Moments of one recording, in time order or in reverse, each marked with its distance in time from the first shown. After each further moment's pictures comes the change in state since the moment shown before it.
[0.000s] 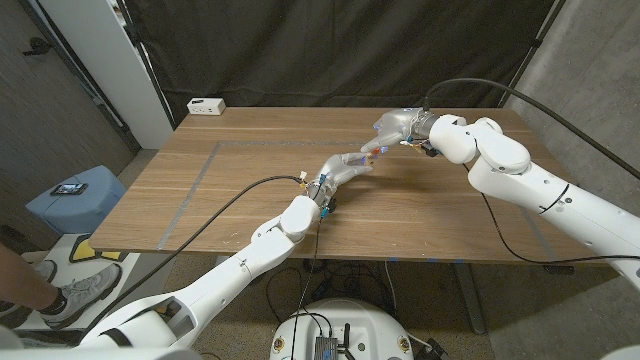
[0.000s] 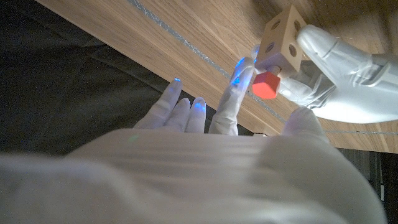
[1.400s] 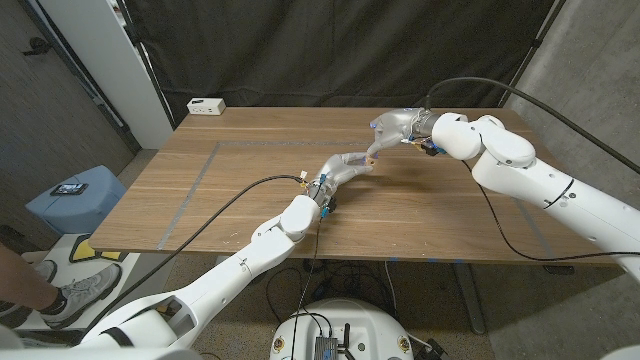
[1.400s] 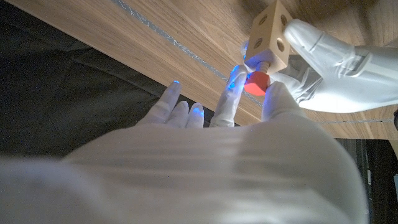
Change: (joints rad) left arm -0.004 -0.001 0.001 0.005 -0.002 0.000 -0.005; left_hand 0.000 0.000 0.001 0.001 0.000 -0.002 0.003 0.000 0.000 0.000 0.000 0.002 -0.001 0.000 0.000 0.000 0.000 0.000 0.000 -0.006 0.000; right arm 0.016 -0.010 0.006 0.025 0.093 0.048 -0.017; right_hand 0.264 0.088 0.143 -0.086 -0.042 -0.115 -0.032 0.023 0.050 -0.084 -0.035 0.011 0.000 -0.037 0.009 0.005 0.000 -0.027 -0.002 0.005 0.000
